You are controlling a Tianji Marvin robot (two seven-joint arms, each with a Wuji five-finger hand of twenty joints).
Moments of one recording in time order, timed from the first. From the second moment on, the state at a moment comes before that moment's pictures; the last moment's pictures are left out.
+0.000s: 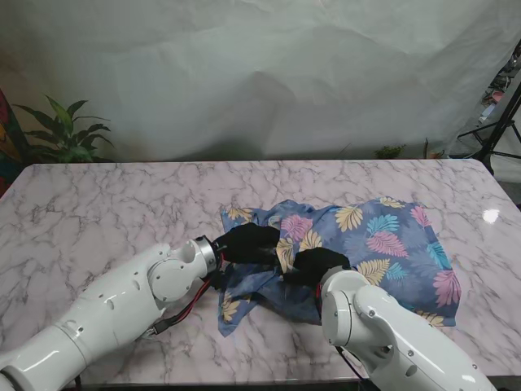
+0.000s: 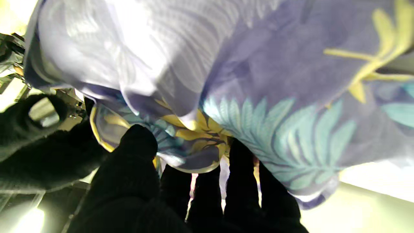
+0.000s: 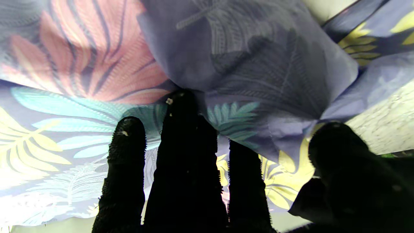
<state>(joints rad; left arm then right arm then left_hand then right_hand) 1.03 -1.15 -0.67 -1.13 0.53 -0.43 -0.04 -1.44 -1.02 0.88 -1.86 -0.91 0.70 0.43 0.94 -0.12 0.13 0.00 0.44 0.13 0.74 0.52 0.36 0.07 0.39 0.46 0.40 0.09 0.38 0.57 0.08 0.04 0.73 0.53 0.26 -0.35 0.76 -0.13 0.56 -0.09 0.79 0.44 0.65 0.06 0.82 0.48 0.92 -0.03 0.63 0.50 0.46 0.19 1.19 0.47</state>
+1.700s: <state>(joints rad) 0.90 -1.16 -0.55 -1.01 0.56 -0.46 -0.06 -1.68 -1.07 1.19 -2.10 -1.05 0.64 0.26 0.99 0.02 0.00 -0.02 0.23 0.07 0.29 0.34 0.15 0.03 0.14 0.41 0.10 0.03 0.22 0.38 -0.01 -0.07 0.33 0.36 0.28 -0.23 0.61 -0.12 0.55 -0.08 0.69 0.44 0.58 0.06 0.67 0.40 0.77 0.03 0.40 0.40 0.32 0.21 1.08 0.45</state>
